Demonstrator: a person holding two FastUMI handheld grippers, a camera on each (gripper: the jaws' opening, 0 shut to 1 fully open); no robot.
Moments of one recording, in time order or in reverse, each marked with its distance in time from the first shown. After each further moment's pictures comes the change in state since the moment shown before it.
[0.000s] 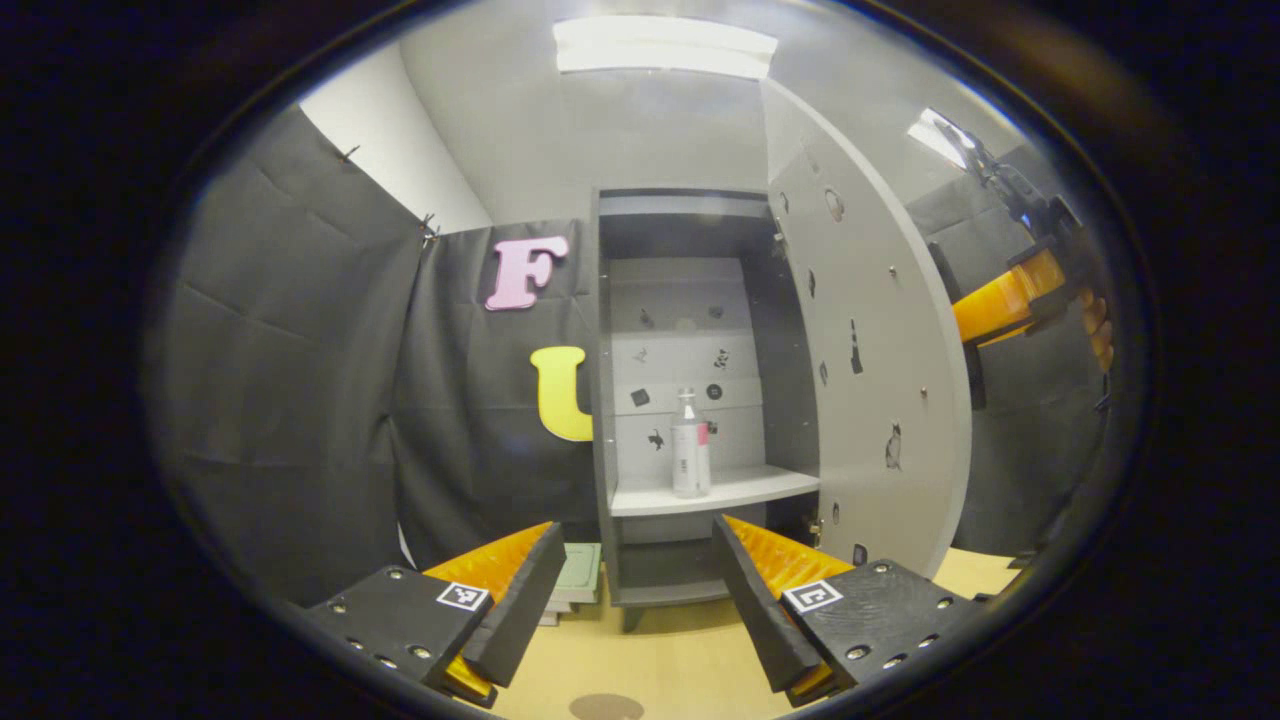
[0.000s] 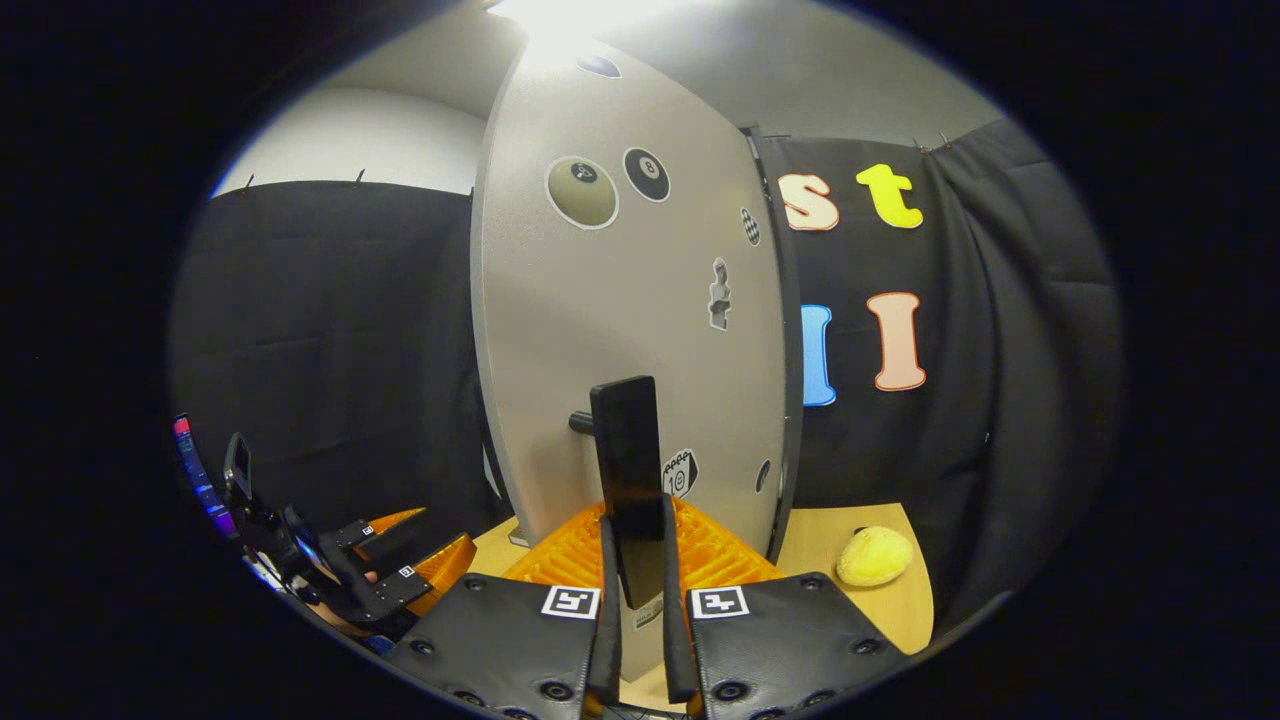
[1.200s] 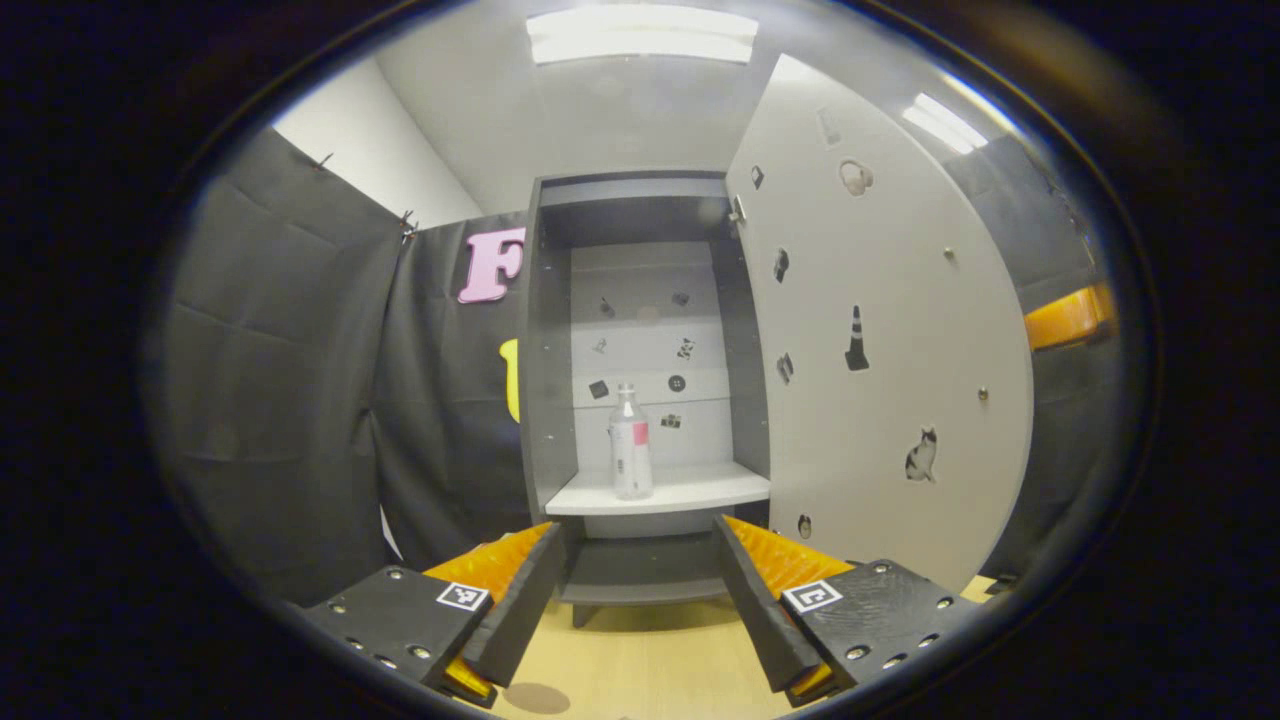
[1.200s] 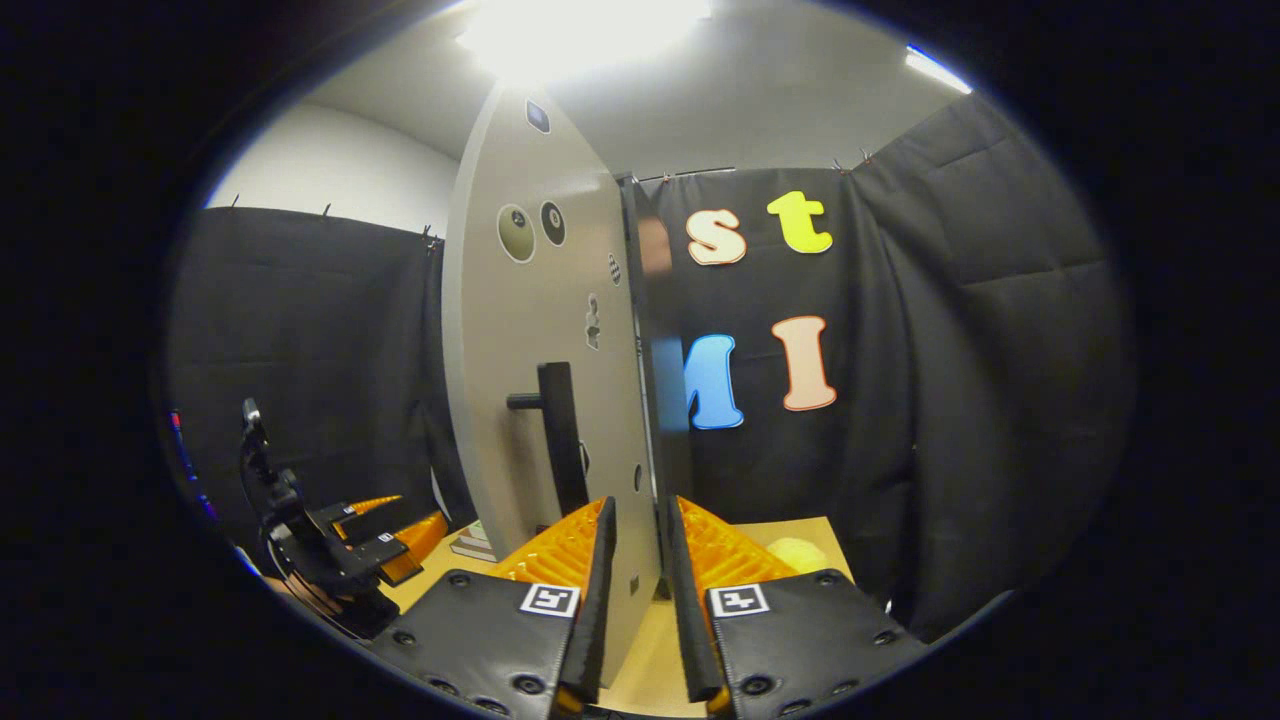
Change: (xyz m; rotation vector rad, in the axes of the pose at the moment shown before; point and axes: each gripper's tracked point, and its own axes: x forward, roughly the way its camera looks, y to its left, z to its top) left arm 0.035 -0.098 0.017 0.028 0.041 0.021; right arm -0.087 -0.142 -0.017 0.020 -0.125 -0.146
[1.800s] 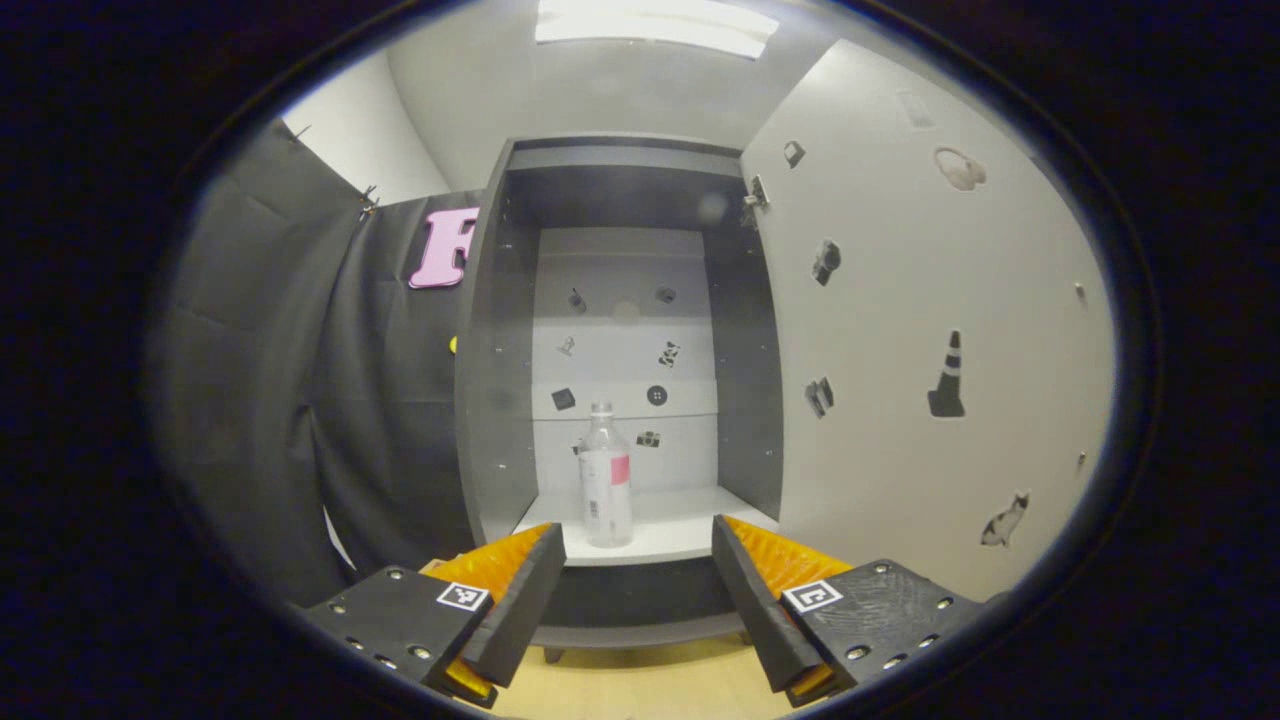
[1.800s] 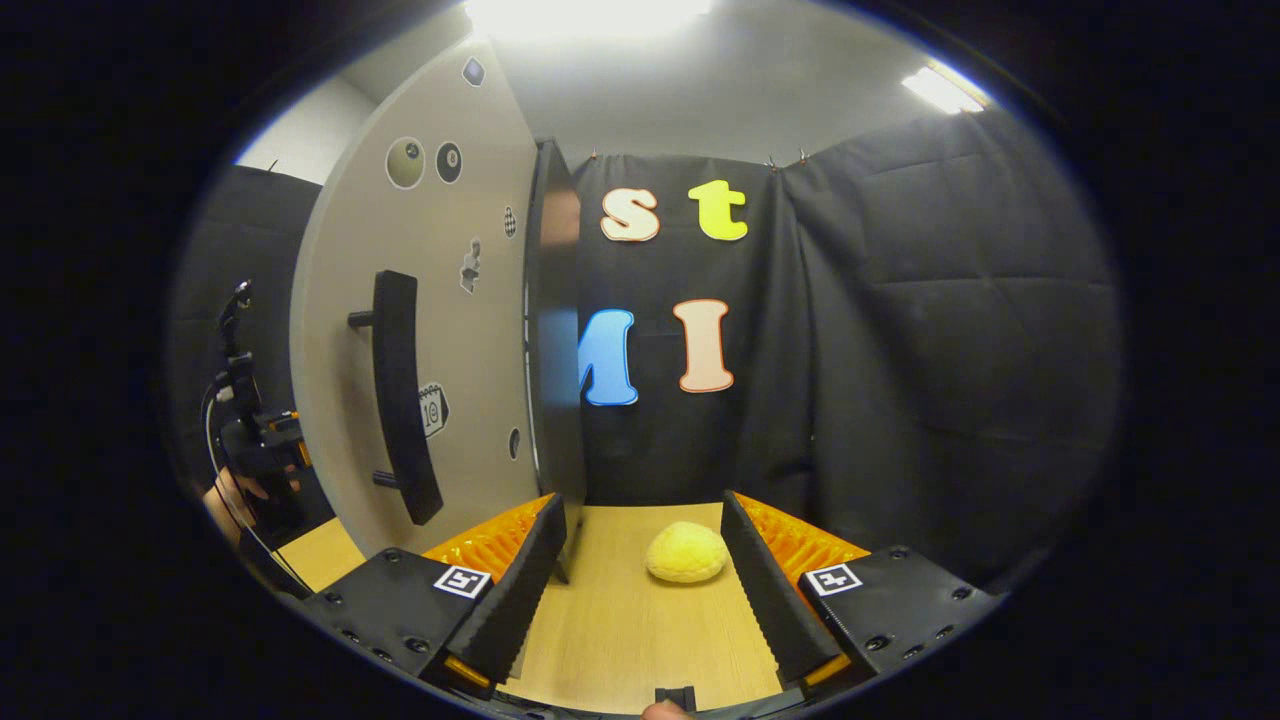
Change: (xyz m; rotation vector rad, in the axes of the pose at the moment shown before) left arm 0.145 0.014 0.021 -0.063 0.017 -0.122; right arm 0.013 -0.074 -0.038 -0.059 0.064 -0.305
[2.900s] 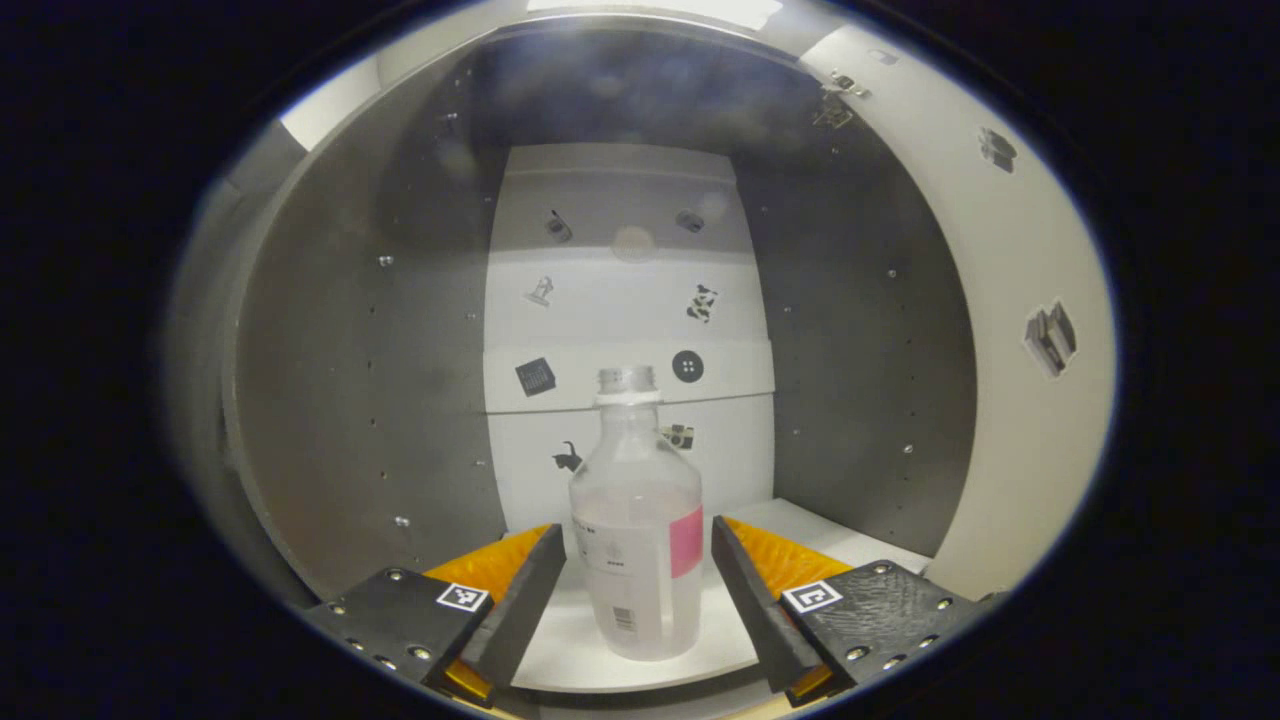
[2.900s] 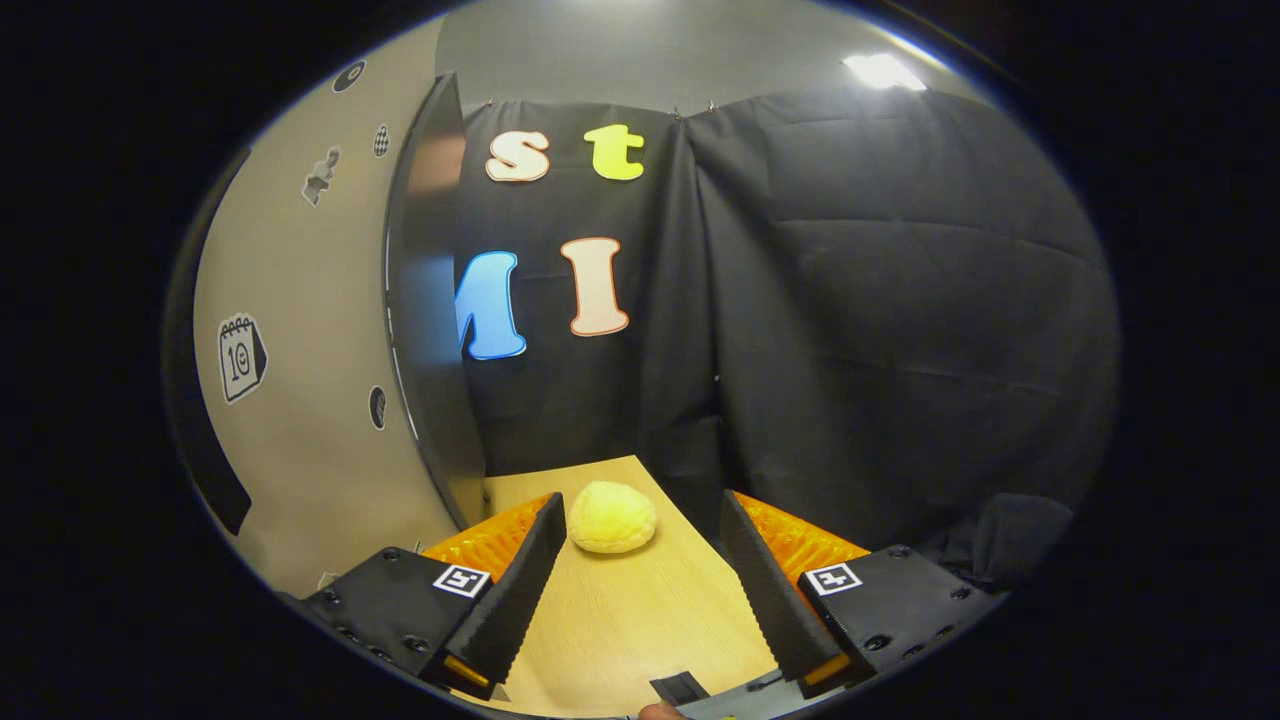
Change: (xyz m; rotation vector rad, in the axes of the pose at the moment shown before) left arm 0.224 0.047 -0.067 0.042 0.065 -0.049; right arm 0.056 -0.034 -0.055 0.079 0.145 -0.332
